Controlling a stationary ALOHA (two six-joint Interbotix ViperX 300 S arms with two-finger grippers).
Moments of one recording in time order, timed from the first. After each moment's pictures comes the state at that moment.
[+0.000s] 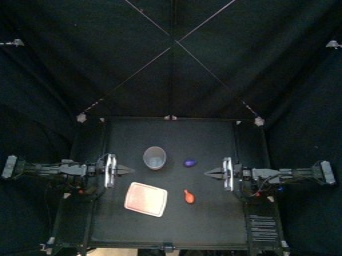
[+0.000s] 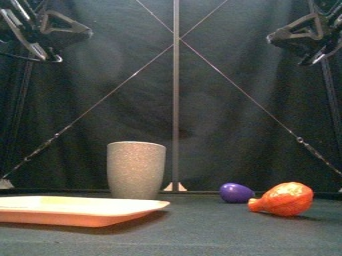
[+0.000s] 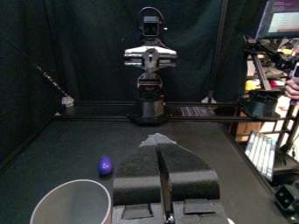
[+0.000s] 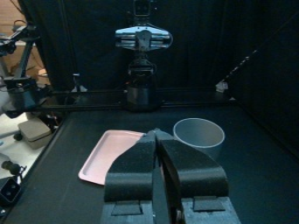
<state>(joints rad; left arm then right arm) 0.00 -0.97 1.19 0.00 -0.29 0.00 0.00 -0.97 1.19 0.00 -0.29 0.00</state>
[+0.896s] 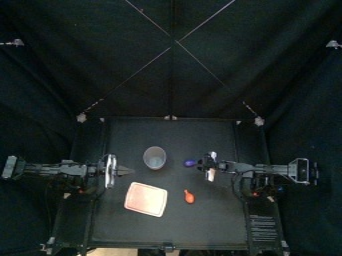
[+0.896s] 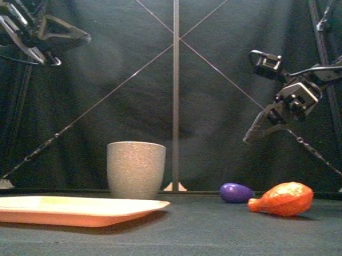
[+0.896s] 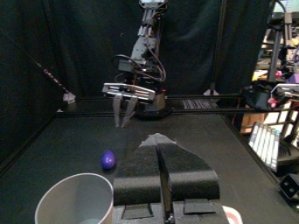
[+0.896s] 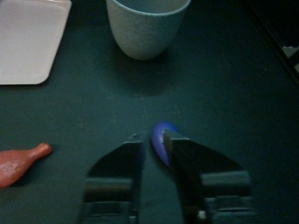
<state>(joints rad) 0.01 -0.97 1.21 0.03 -0.29 0.01 -0.31 -0.41 1.10 -0.15 -0.17 0.00</state>
